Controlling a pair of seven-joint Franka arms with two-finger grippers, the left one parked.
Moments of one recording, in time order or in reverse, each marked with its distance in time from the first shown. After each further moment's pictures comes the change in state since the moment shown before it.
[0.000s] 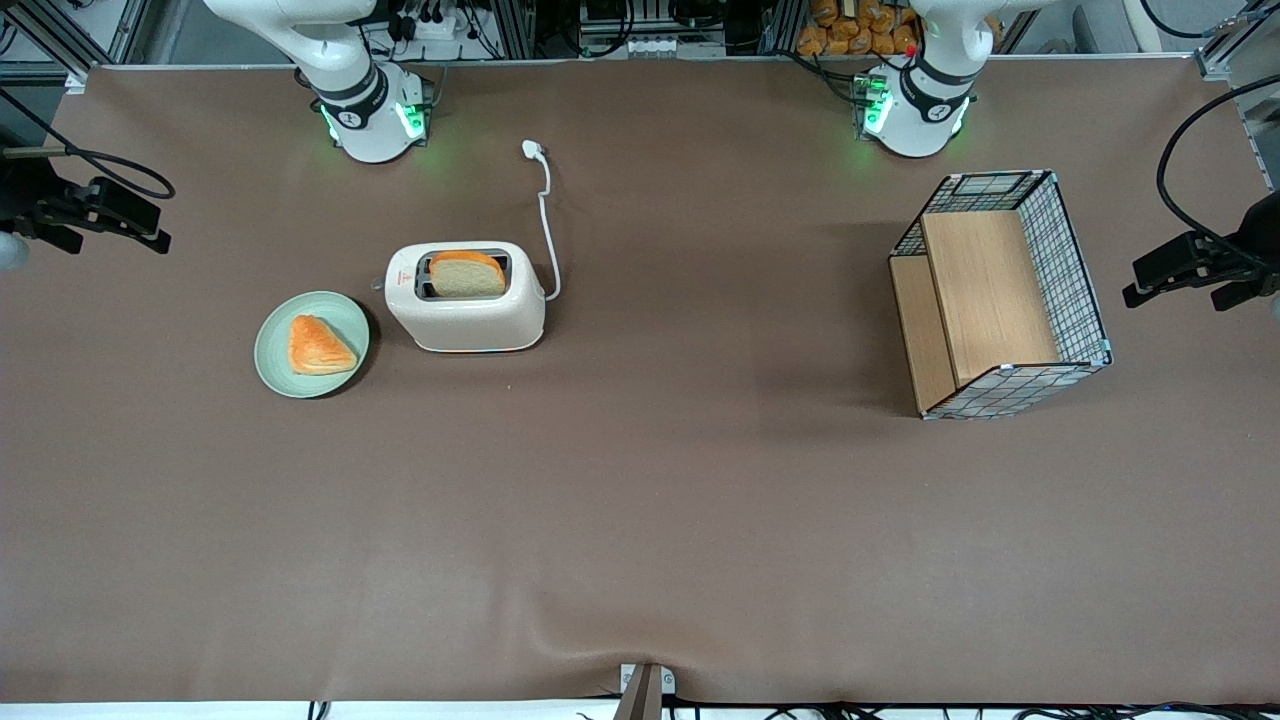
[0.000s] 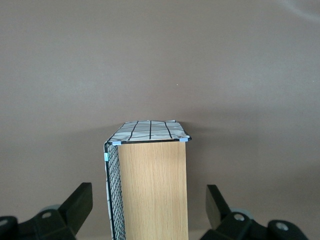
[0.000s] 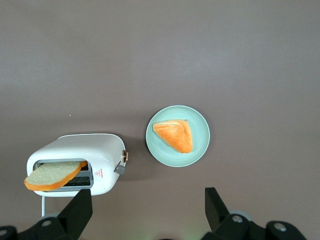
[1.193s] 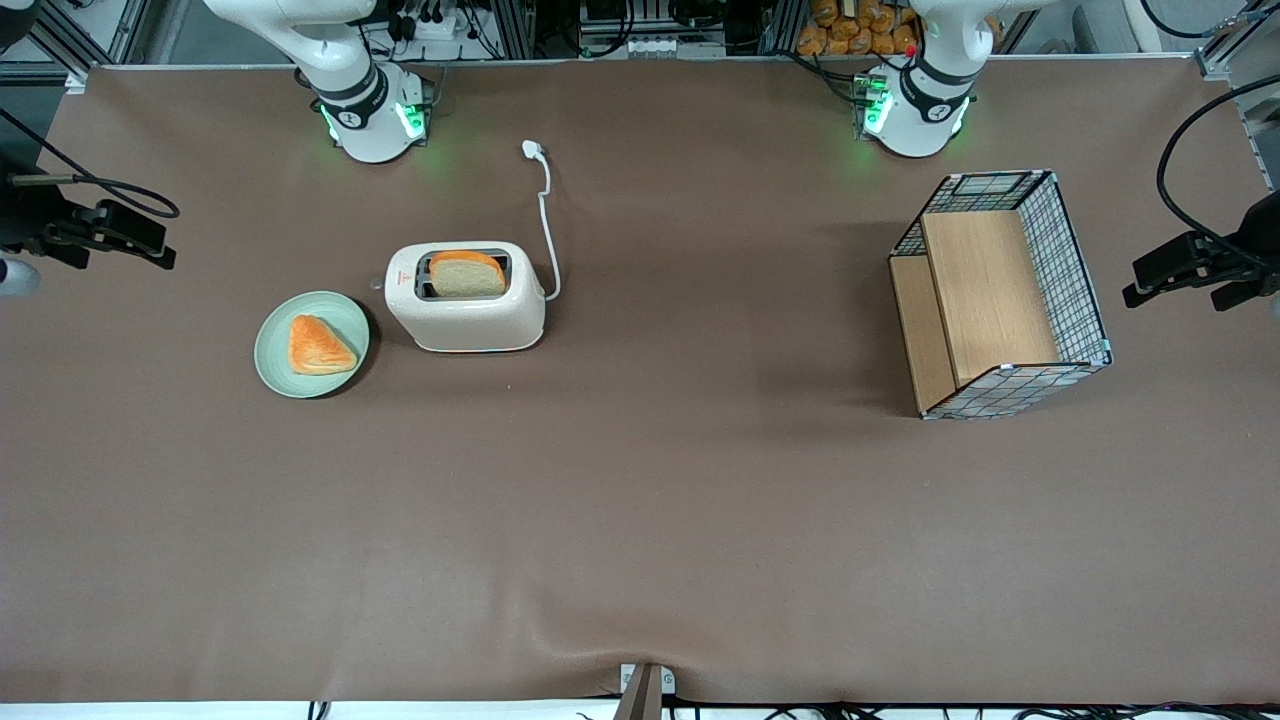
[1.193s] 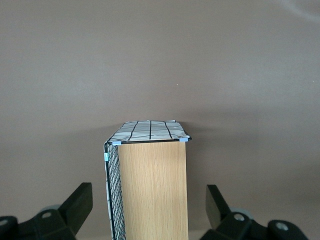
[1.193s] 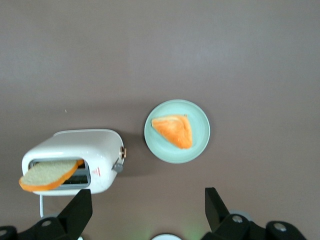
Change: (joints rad) arm -0.002 0.057 -0.004 0.031 0.002 -0.044 0.001
